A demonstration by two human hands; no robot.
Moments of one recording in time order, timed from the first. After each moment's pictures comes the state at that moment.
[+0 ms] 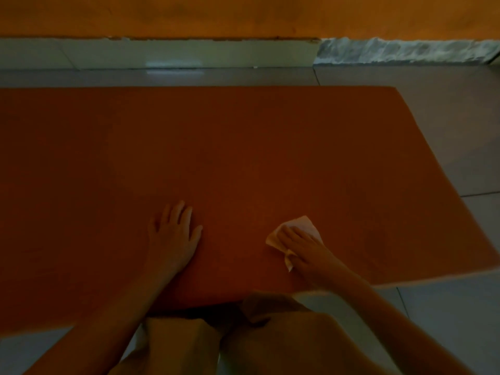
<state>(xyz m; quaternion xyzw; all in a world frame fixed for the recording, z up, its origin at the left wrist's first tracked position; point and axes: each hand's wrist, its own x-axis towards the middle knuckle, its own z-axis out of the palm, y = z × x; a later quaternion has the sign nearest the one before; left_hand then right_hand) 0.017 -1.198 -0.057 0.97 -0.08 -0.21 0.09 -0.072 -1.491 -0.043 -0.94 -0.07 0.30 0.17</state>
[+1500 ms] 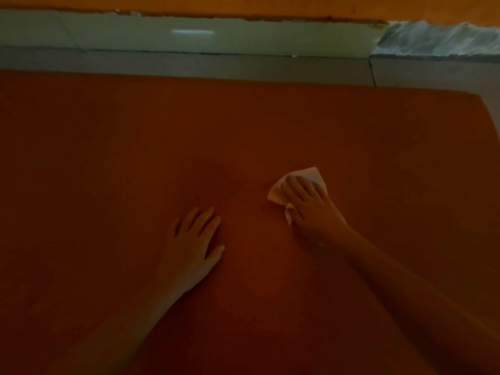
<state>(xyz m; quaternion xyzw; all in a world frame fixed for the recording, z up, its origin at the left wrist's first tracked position) 0.088 -1.211 -0.078 0.96 -0.16 -0.22 0.05 0.127 -1.503 -0.102 -0.97 -0.14 0.19 0.05</state>
